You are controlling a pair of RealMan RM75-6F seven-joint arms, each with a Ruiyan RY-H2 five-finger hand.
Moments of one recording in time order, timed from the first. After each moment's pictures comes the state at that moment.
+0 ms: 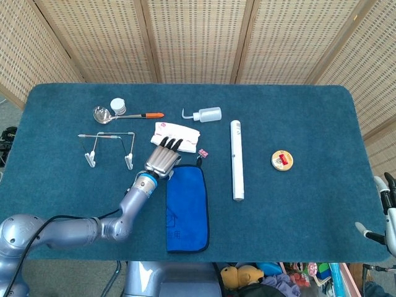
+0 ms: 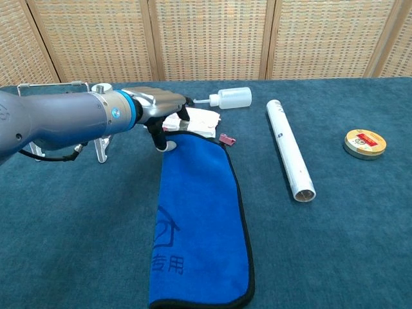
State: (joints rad) left arm -1.17 -1.67 -0.14 -1.35 0.55 0.88 0.73; right arm 0.00 -1.00 0.11 -1.73 -1.44 1.56 -0.01
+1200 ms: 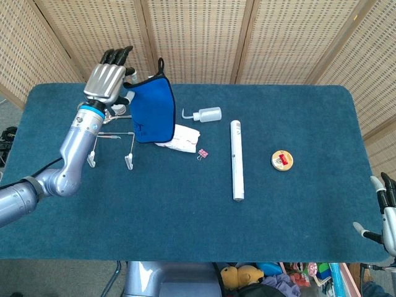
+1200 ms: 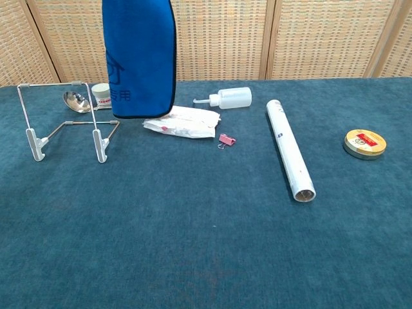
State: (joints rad) left arm -1.11 -1.18 -0.38 -1.35 0.67 0.77 0.38; right arm 0.01 -1.01 0.11 -1.73 -1.43 1.54 -0.04
